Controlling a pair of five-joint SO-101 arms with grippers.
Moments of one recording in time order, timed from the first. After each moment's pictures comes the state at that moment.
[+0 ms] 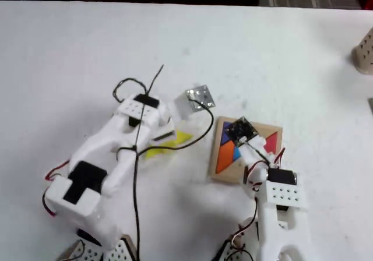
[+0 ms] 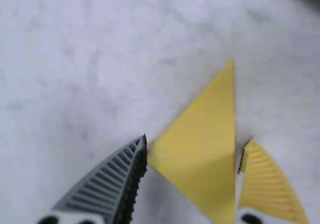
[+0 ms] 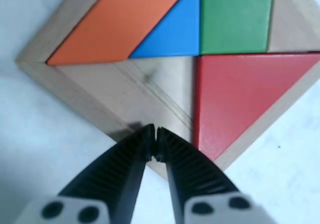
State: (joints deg) left arm 15.4 11.7 24.1 50.3 -41.9; right arm 4.0 -48.5 77.6 51.7 43.0
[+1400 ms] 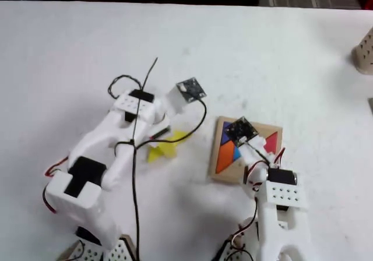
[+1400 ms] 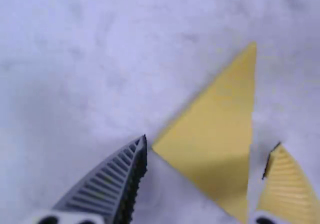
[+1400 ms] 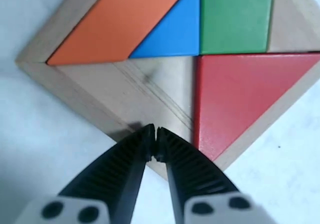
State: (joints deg) left arm 12.6 14.2 21.5 54.6 -35.9; right arm 4.0 -48.5 77.6 51.7 43.0
